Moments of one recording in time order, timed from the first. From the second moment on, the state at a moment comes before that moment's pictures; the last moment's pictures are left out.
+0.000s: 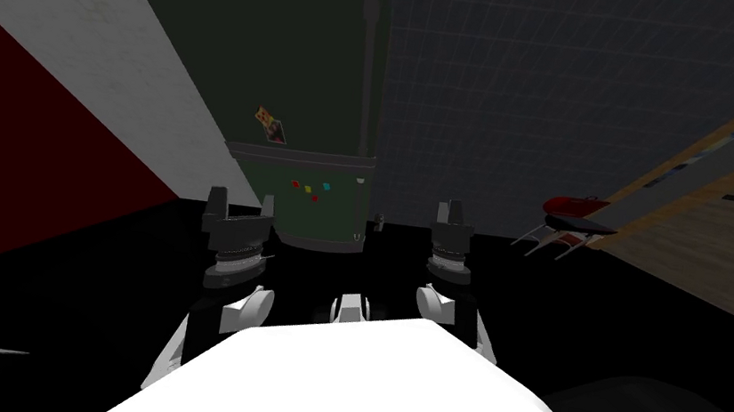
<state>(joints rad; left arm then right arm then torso) 0.45 0.10 -0.02 -2.33 0.01 -0.60 0.15 0.47 -0.03 0.03 -2.39 -0.02 -0.53 0.15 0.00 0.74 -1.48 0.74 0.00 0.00</state>
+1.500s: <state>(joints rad) 0.31 0.15 0.28 -2.19 0.20 -0.21 0.34 0.47 -0.03 0.03 -2.39 -0.02 -0.53 0.15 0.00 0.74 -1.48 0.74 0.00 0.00</state>
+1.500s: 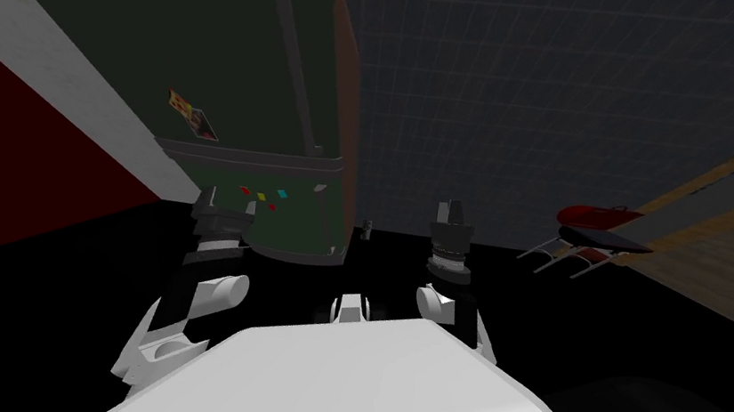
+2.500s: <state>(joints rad) 0.21 0.13 0.46 -2.06 0.32 0.04 0.44 0.47 -0.03 0.03 -2.39 -0.02 -0.53 0.15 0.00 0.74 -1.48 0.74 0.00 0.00</state>
